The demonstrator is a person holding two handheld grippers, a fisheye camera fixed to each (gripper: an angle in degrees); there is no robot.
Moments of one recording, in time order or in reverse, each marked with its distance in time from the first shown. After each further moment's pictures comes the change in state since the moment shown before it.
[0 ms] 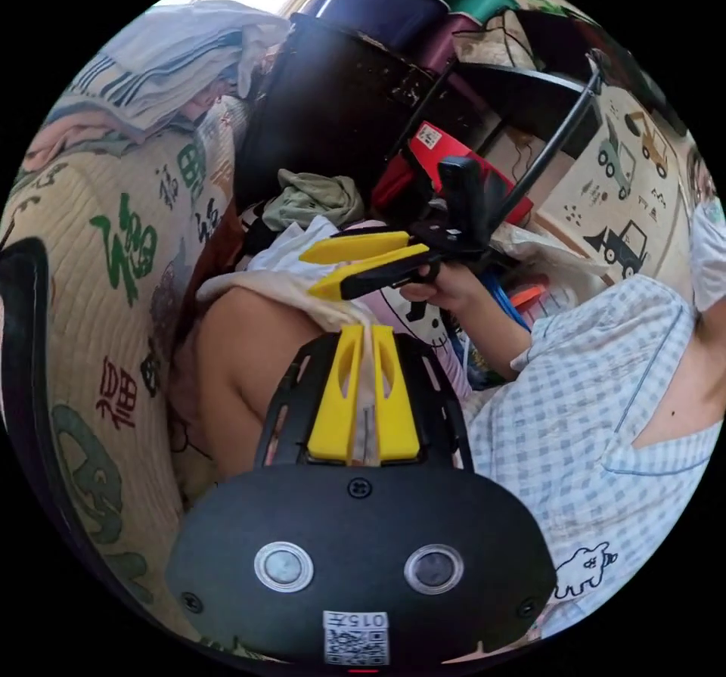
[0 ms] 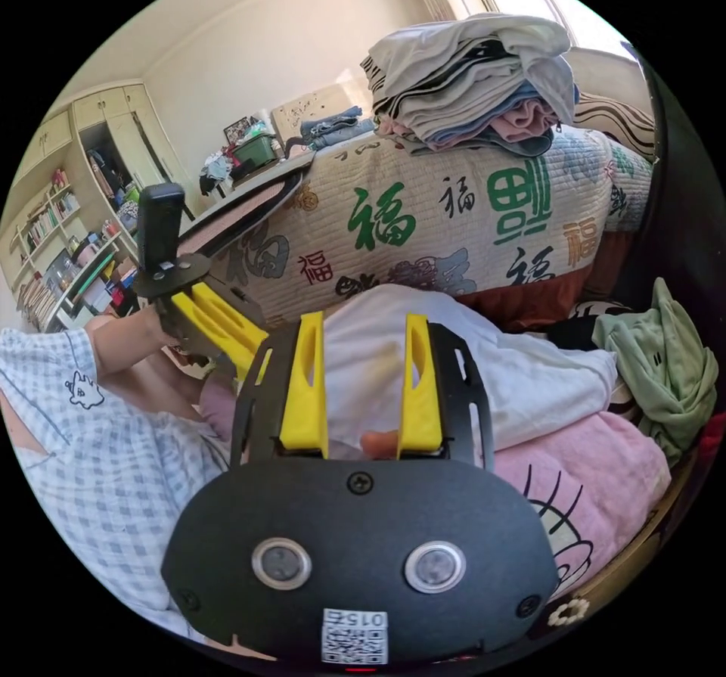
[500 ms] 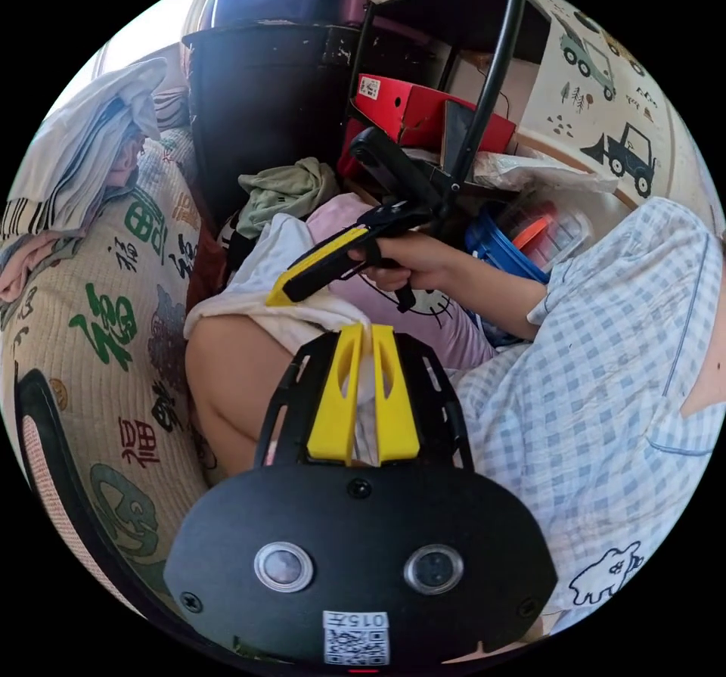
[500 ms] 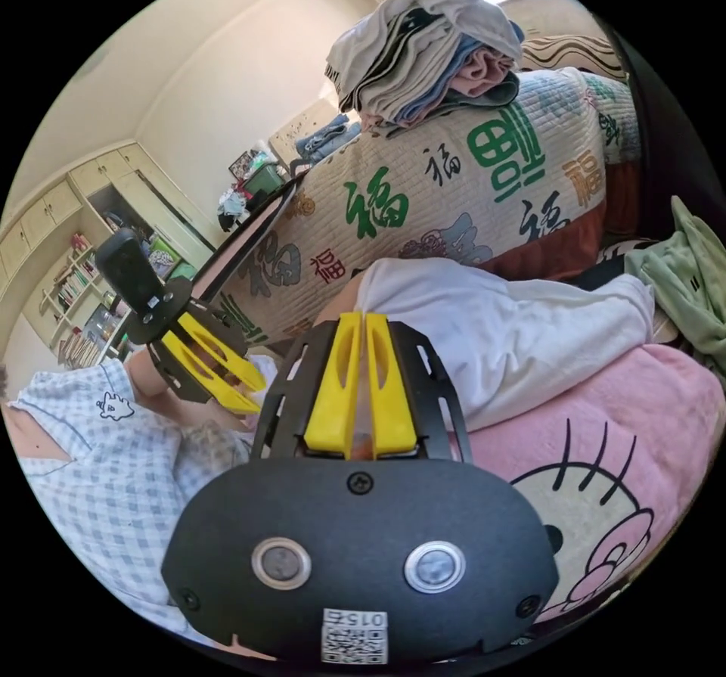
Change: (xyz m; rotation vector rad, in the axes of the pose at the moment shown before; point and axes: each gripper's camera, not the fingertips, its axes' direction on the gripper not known) left arm 0.070 -0.067 0.047 -0.121 -0.107 0.153; right arm 0.063 0.041 -0.010 0.055 -0.184 0.172
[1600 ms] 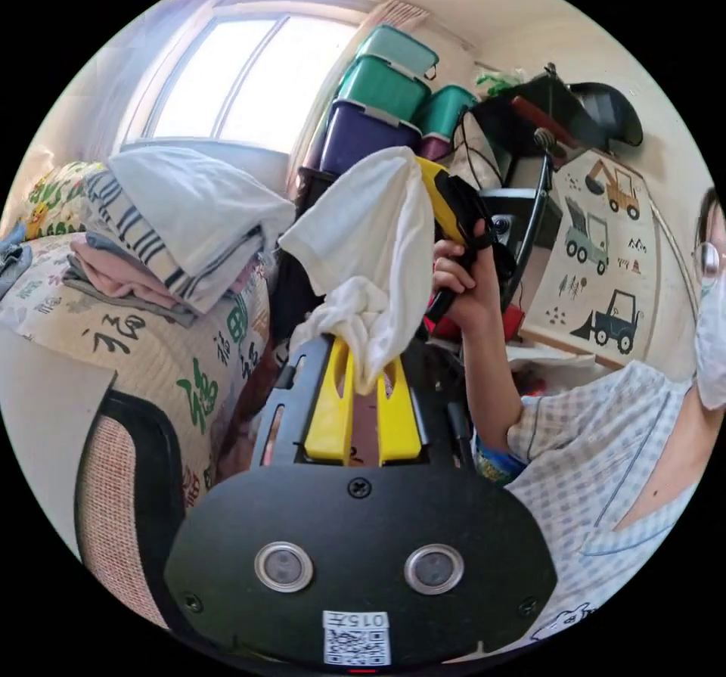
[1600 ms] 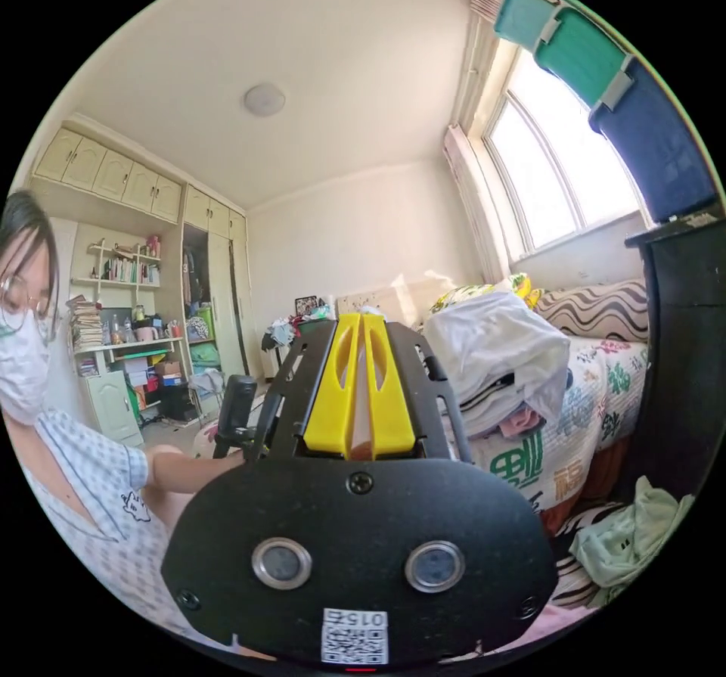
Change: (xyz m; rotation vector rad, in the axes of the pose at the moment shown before) left arm 0.006 0.269 -0.136 0.653 -0.065 -0.249; right arm -0.149 -0.007 -0.201 0.703 -0.061 -0.429
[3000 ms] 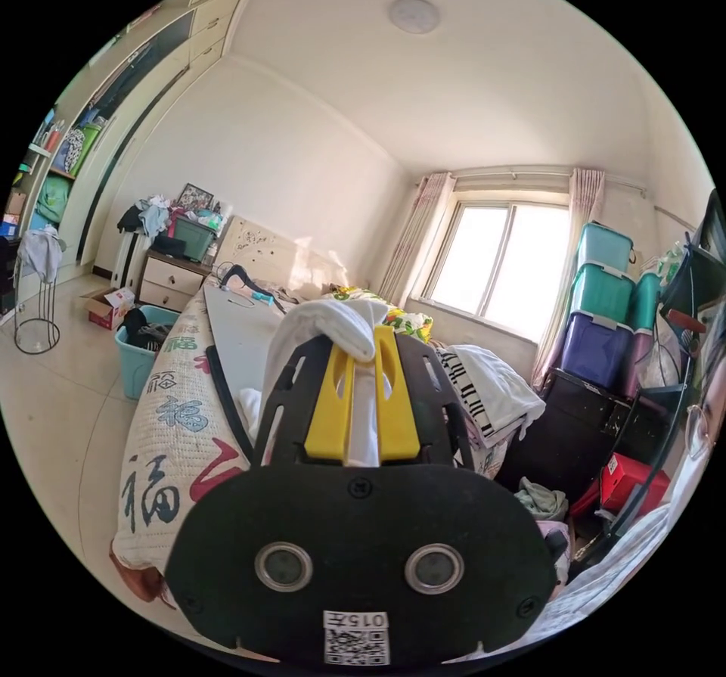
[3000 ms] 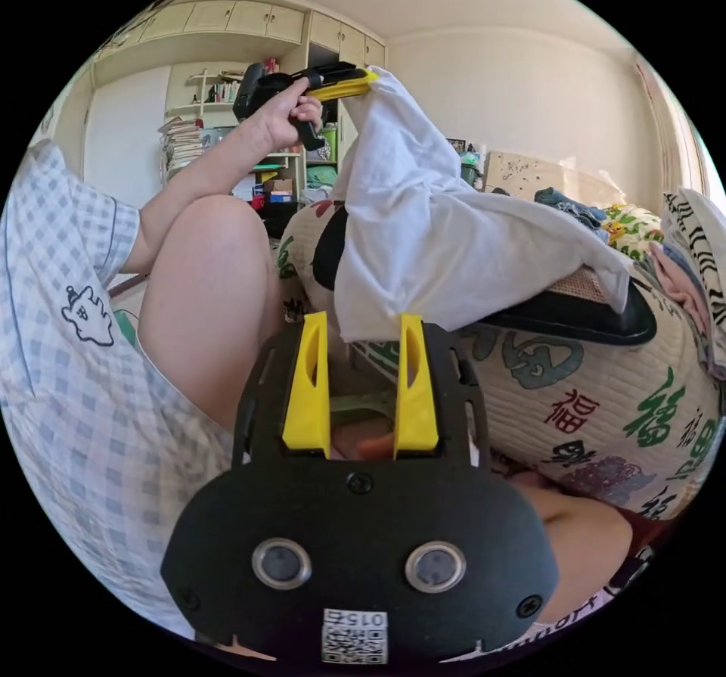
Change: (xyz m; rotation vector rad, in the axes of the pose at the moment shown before) left arm 0.101 0.585 -0.545 0.689 -0.974 -0.283; right arm -0.198 0.222 0.250 -0.595 -0.441 -0.270
